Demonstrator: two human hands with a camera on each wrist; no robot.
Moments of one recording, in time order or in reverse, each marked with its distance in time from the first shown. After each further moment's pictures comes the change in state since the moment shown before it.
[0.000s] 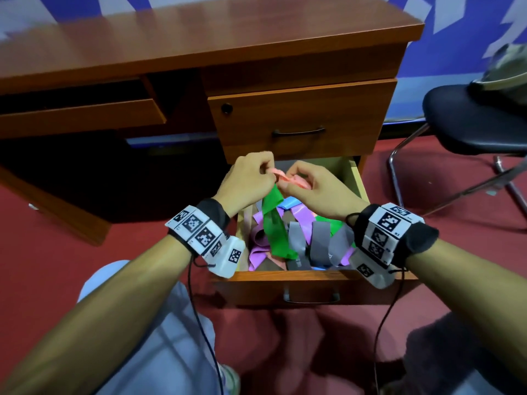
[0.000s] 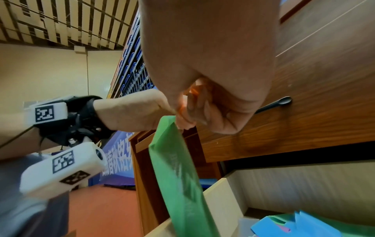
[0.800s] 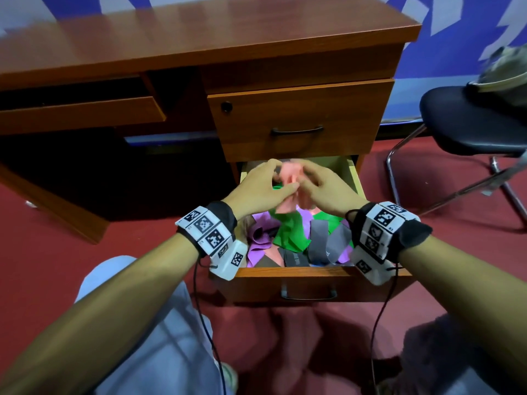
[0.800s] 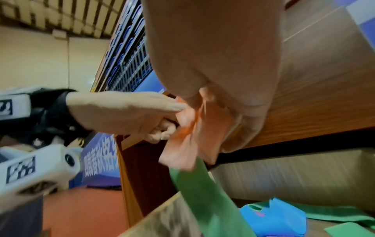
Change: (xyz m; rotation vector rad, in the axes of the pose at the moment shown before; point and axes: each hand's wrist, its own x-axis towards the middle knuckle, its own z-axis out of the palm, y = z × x) left_hand -0.003 0.001 0.028 -0.019 -0.116 0.050; right_hand -0.001 0.018 -0.005 -0.070 0.016 0.126
